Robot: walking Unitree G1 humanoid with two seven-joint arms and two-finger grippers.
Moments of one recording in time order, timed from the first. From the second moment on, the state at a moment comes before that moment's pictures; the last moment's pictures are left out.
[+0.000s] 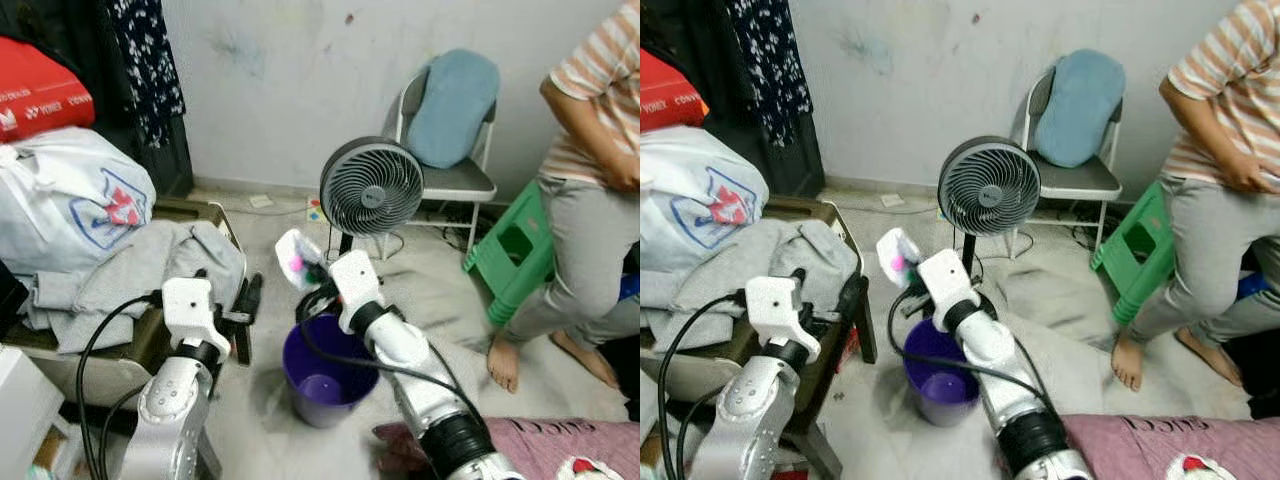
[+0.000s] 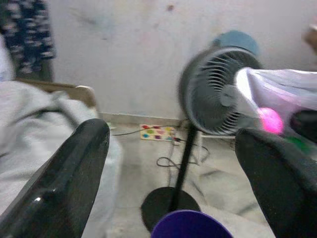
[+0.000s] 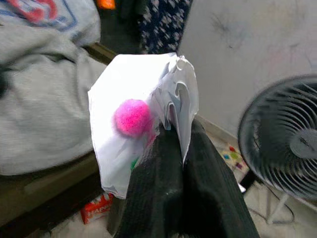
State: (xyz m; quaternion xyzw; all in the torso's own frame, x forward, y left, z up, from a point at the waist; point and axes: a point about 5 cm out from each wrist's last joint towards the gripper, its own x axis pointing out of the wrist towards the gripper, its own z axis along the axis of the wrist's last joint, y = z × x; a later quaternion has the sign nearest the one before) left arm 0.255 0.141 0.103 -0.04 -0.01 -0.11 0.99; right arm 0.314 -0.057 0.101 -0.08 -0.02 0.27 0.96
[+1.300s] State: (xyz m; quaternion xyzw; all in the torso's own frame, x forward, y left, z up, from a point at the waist) left arm 0.222 0.156 0.101 0.02 0.01 -0.09 1.00; right arm 0.262 -0.167 0.083 -0.06 0.09 0.02 0.99
